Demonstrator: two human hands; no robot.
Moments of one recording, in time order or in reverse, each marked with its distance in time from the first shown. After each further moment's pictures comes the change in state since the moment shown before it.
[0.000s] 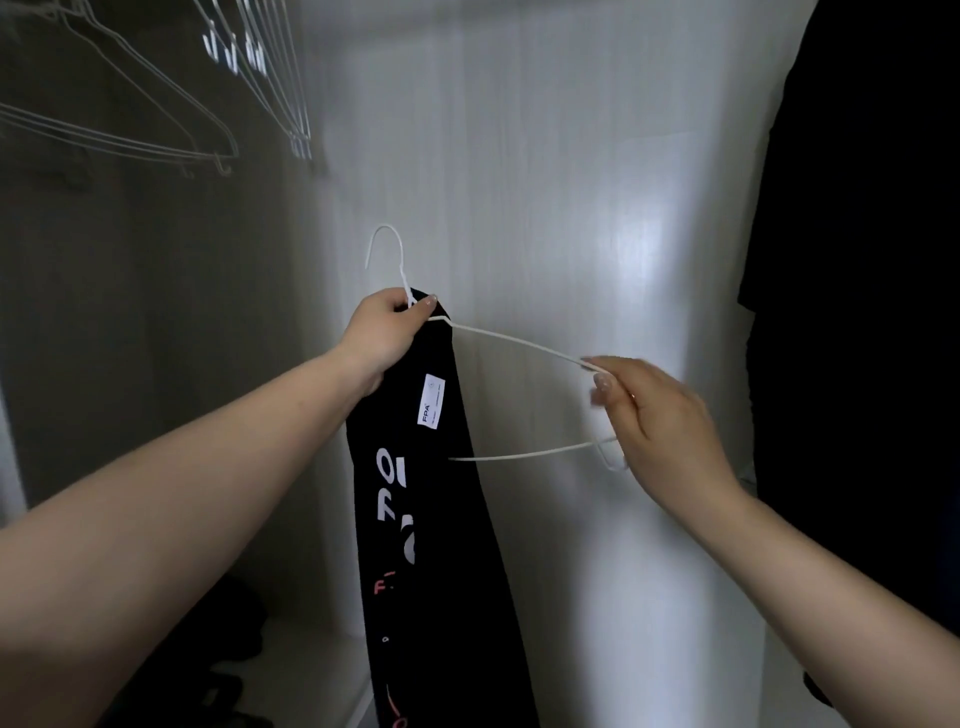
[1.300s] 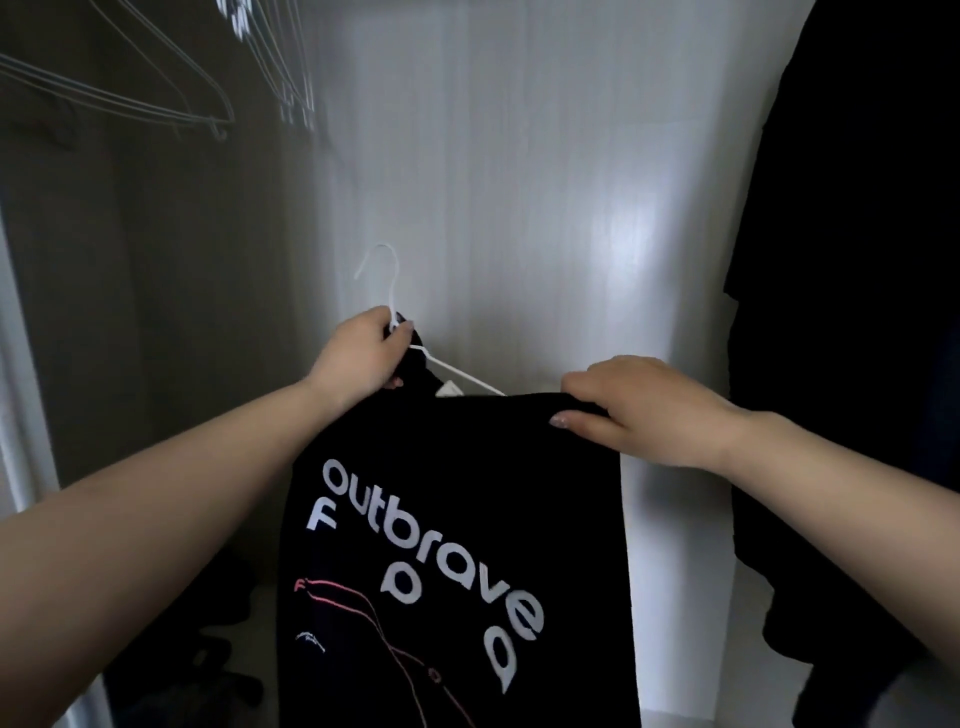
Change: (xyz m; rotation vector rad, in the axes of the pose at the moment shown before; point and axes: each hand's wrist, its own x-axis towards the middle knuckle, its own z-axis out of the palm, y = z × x) left_hand -0.047 -0.019 -0.021 0.568 0.005 0.123; right_hand 0.021 -0.009 -0.028 -0.437 -0.669 -0.422
